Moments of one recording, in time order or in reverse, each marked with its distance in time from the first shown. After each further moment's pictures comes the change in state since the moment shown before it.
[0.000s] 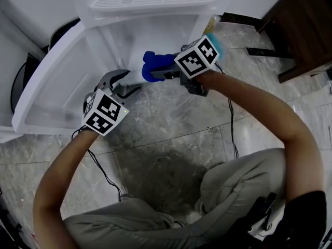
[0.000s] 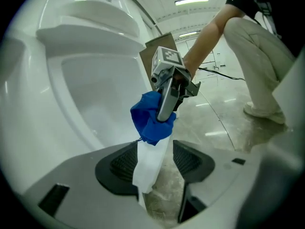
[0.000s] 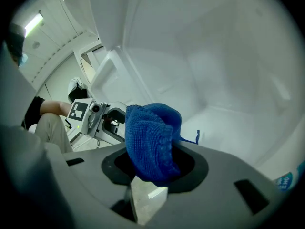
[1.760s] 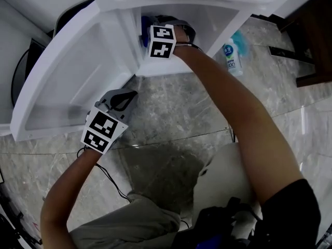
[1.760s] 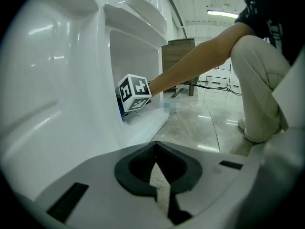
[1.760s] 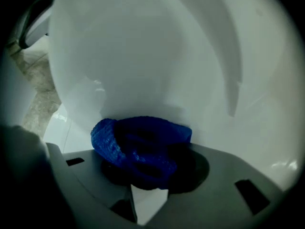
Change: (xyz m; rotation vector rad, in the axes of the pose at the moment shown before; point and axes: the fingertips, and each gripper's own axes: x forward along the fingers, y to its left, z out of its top) left arm -0.036 -0.016 -0.069 -0.298 0.025 -0.025; right arm 0.146 -0.139 0.084 -1.087 0.325 -0.603
